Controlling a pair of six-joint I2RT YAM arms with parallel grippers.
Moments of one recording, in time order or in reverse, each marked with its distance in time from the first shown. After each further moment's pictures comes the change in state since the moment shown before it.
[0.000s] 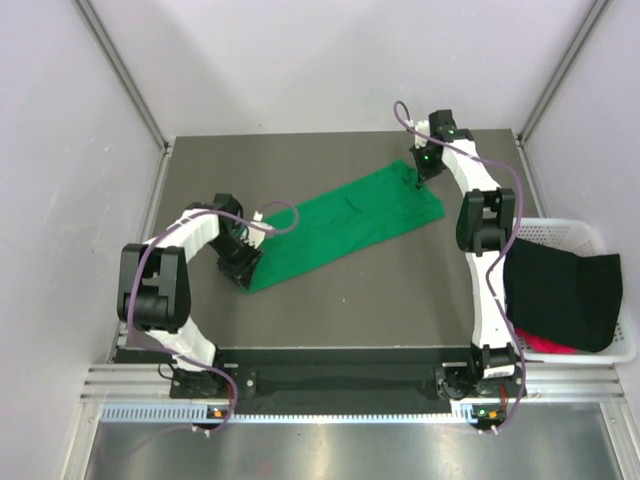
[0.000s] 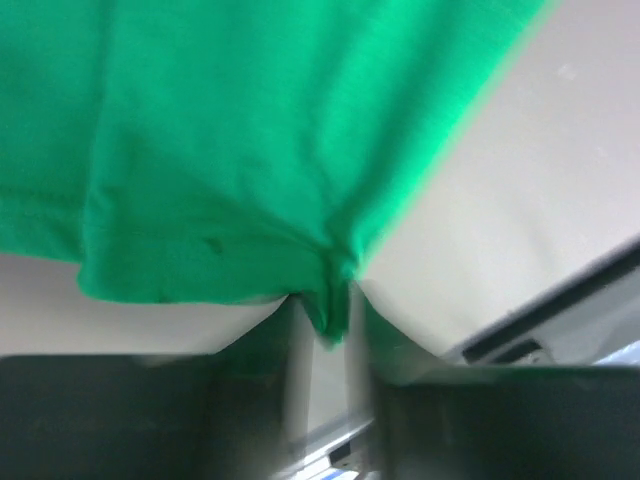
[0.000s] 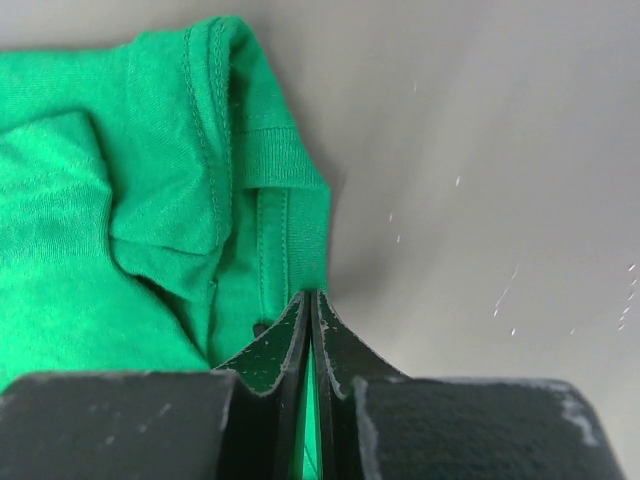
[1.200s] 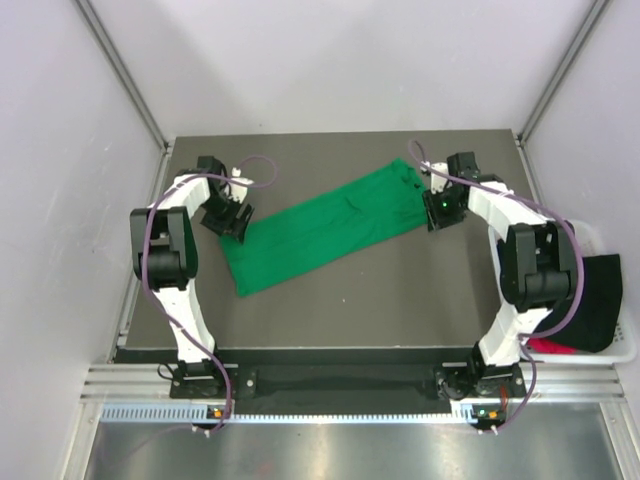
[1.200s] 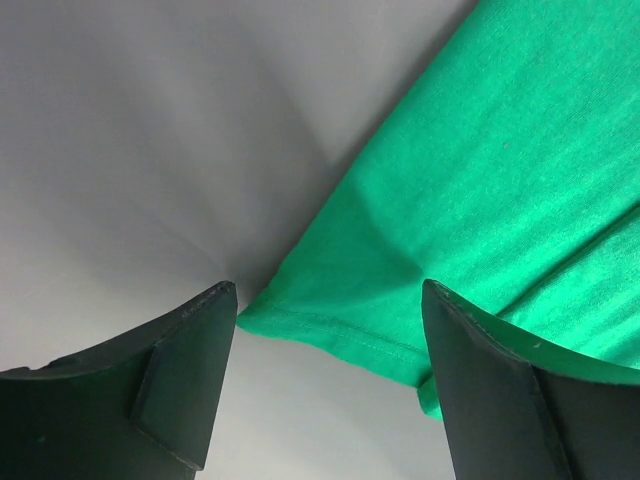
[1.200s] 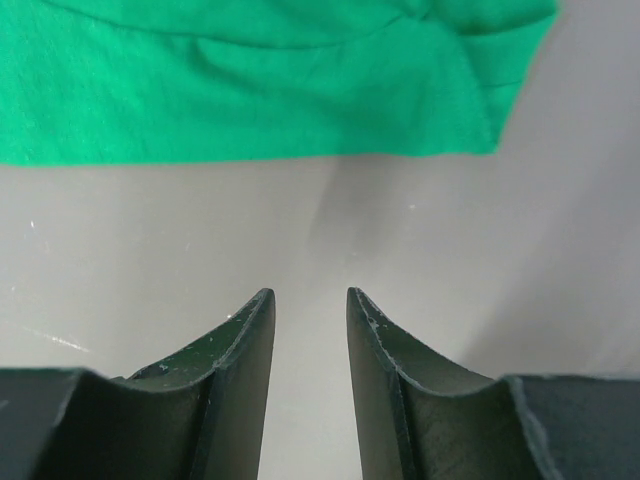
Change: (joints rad) left arm 0.119 0.346 0.437 0.101 -0.089 -0.047; right arm 0.005 -0.788 -1.082 0.242 -0.011 0.045
